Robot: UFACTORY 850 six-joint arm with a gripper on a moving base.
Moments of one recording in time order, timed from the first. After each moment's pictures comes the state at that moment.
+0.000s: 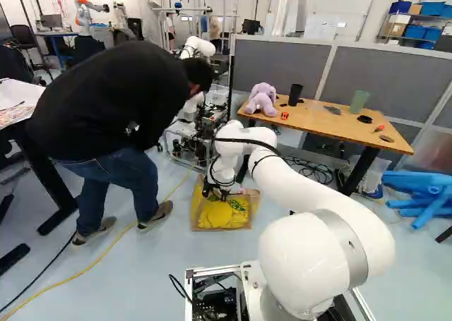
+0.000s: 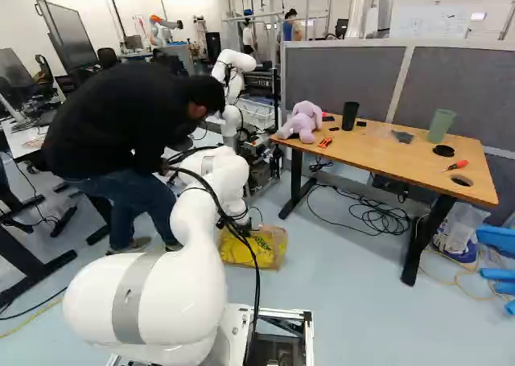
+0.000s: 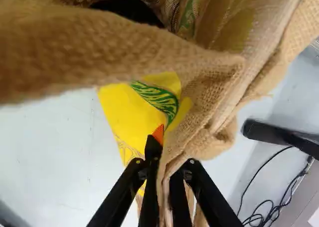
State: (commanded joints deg) arm 6.4 -96.0 -102.4 17.1 8.0 -83.6
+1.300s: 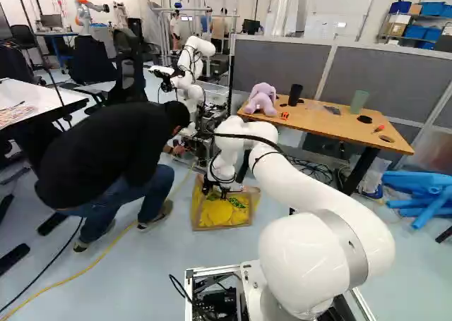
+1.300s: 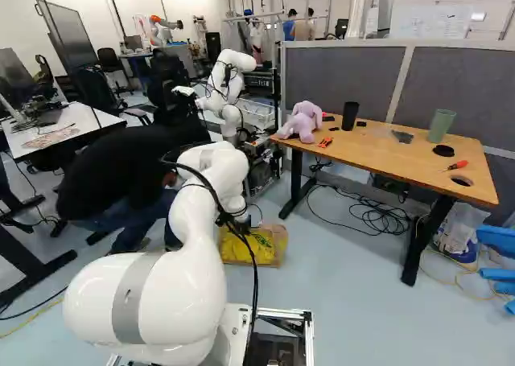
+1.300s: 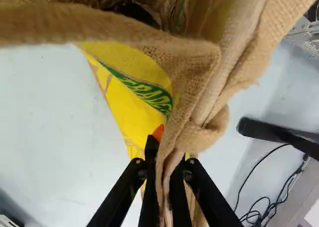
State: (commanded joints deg) arm 6.4 -91.7 -98.0 17.1 8.0 -83.6
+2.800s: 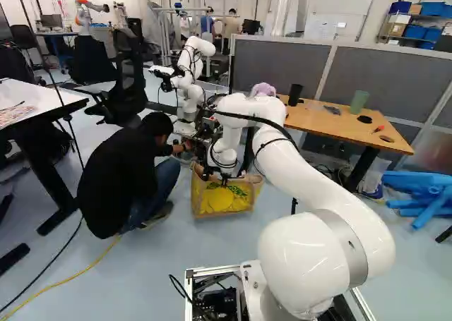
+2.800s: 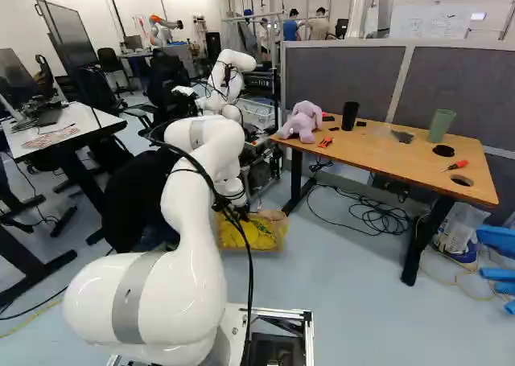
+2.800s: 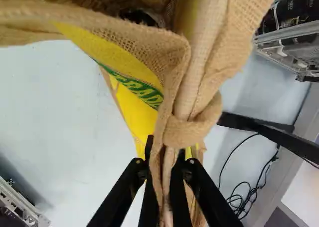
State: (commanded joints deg) arm 6.2 -76.4 -85.1 17.1 8.0 -83.6
